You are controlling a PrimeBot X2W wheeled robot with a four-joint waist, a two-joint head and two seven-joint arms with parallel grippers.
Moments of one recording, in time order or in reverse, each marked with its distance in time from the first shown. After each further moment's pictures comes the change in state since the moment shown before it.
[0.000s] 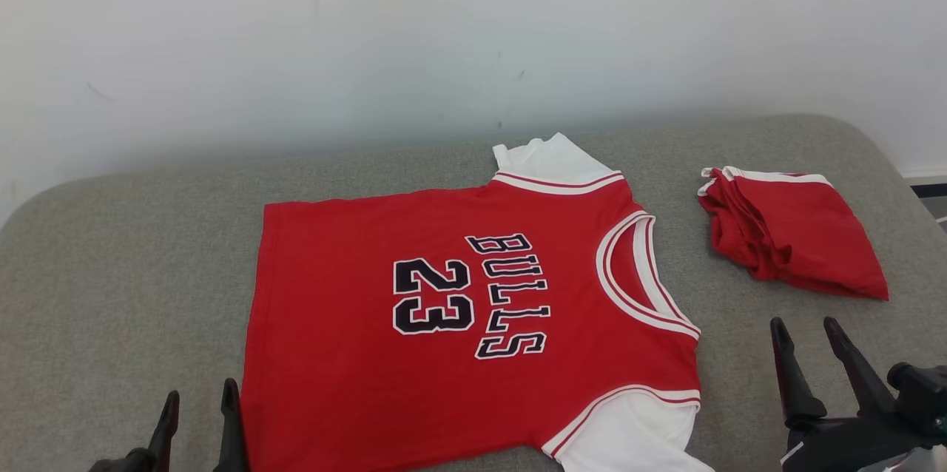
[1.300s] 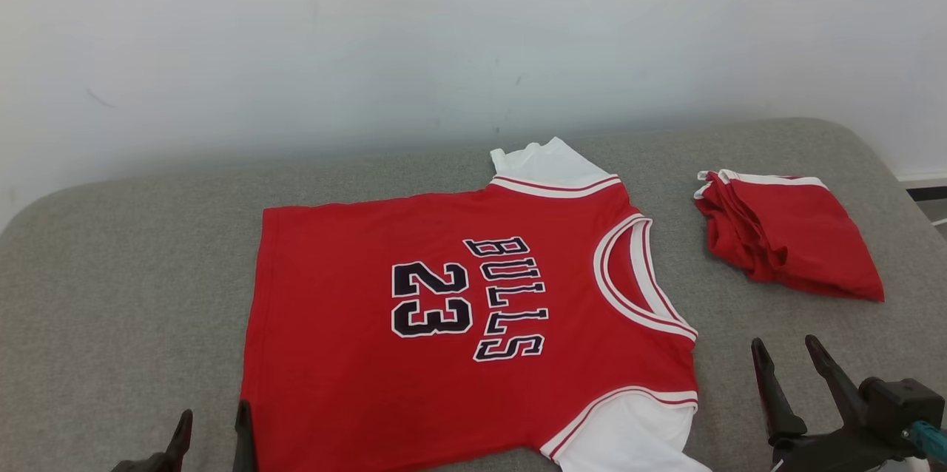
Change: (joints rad) left arm 0.025 -0.032 0.020 -0.004 0.098 0.000 0.104; right arm -0.004 0.029 0.031 0.075 -0.094 -0.001 0.000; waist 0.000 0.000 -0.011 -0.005
